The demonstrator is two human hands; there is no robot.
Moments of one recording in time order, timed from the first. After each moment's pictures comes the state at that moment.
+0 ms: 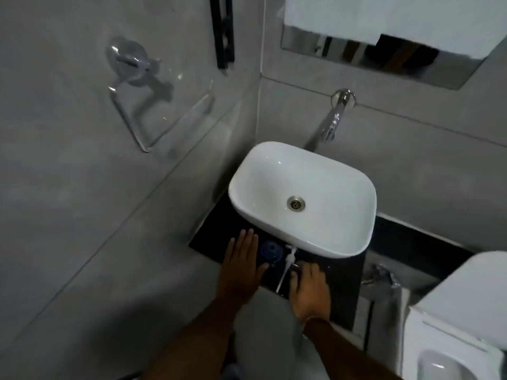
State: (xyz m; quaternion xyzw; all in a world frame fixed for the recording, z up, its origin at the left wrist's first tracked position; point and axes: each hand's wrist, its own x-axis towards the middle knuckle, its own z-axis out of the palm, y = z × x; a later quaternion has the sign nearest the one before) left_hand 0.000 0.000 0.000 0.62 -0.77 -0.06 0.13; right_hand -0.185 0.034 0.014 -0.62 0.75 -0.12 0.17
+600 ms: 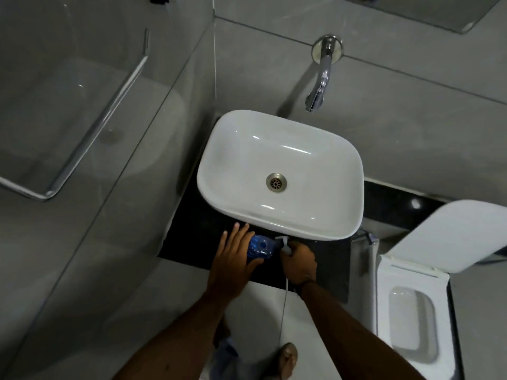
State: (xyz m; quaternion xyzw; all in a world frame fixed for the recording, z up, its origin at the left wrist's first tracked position) left_hand 0.014 -0.053 -0.058 0.53 -0.80 -0.22 0.19; right_hand -0.168 -0.041 -0.010 -0.37 0.85 -0.15 0.35
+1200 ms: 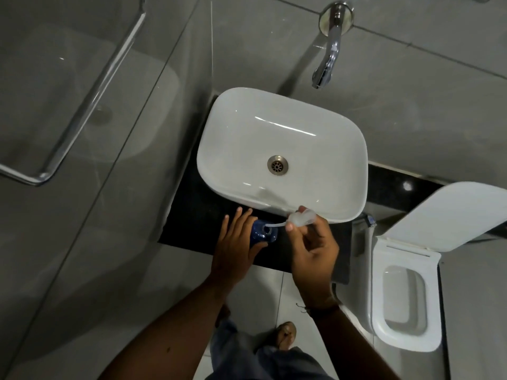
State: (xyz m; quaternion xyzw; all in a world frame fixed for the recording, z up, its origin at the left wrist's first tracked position) left_hand 0.017 -0.054 -0.063 0.52 -0.80 -0.22 0.20; right_hand -0.125 -0.010 0.070 -0.37 0.66 -0.57 0.30
